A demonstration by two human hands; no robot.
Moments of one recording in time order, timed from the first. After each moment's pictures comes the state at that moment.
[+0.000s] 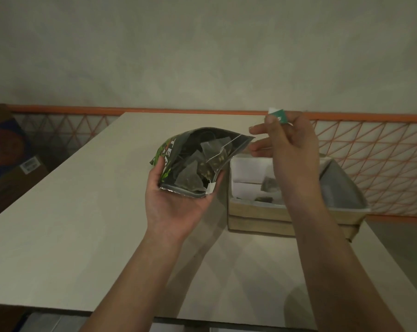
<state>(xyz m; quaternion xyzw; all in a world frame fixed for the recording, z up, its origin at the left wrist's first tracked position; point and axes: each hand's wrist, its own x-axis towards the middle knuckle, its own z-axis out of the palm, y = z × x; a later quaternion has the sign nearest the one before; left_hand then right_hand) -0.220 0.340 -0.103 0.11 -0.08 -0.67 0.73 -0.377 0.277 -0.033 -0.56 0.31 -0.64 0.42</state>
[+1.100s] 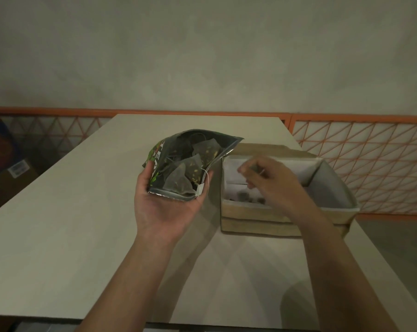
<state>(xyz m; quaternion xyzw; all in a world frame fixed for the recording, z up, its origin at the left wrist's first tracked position) -0.220 0.340 -0.104 0.11 -0.06 -0.66 0.74 -0.405 0.250 -0.084 -0.76 0.45 -0.35 0.32</state>
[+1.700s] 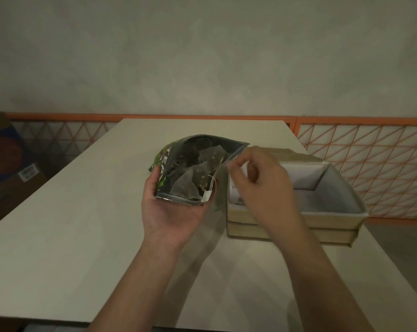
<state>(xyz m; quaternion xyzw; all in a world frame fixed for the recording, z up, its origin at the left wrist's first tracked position) -0.220 0.342 -0.101 0.15 -0.09 -0.66 0.73 -0.370 0.298 -0.061 -0.75 0.42 -0.48 0.19</state>
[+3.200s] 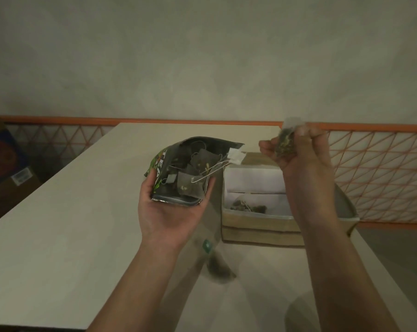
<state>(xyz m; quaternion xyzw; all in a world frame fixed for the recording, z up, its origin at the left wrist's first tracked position) -0.227 0.339 -0.095 0.08 -0.04 -0.65 0.76 -0.406 0.271 -0.039 -0.48 0.21 -0.68 0.51</state>
